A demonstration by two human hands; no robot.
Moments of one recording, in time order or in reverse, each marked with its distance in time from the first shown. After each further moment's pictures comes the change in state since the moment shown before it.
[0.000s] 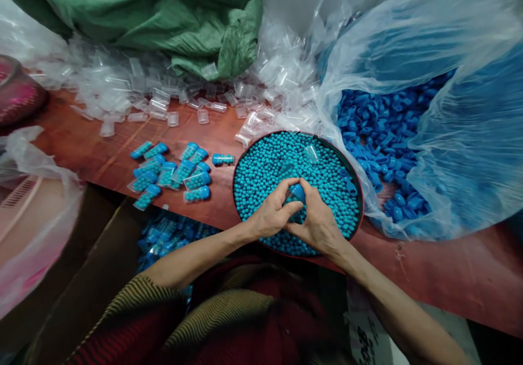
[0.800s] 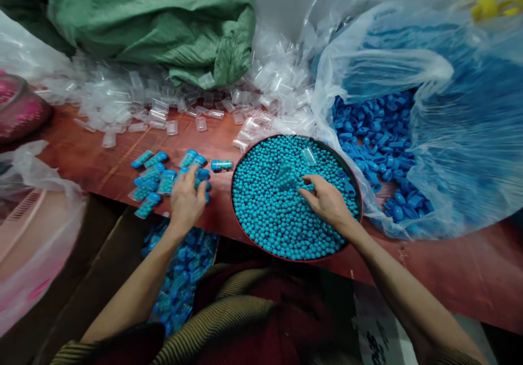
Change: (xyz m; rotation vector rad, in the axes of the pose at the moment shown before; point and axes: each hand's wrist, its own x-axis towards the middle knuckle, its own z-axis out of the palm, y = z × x) left_hand -0.044 -0.024 -0.138 0.971 0.705 -0.062; right_hand 0.031 0.052 -0.007 -0.025 -0.044 0.095
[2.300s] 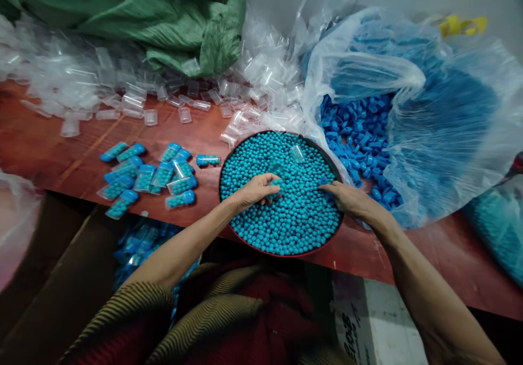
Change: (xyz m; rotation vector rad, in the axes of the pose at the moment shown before) left_hand 0.006 0.102 0.101 -1.059 -1.061 -0.264; right_hand -0.011 0.081 -0.063 -0.509 -0.655 0.124
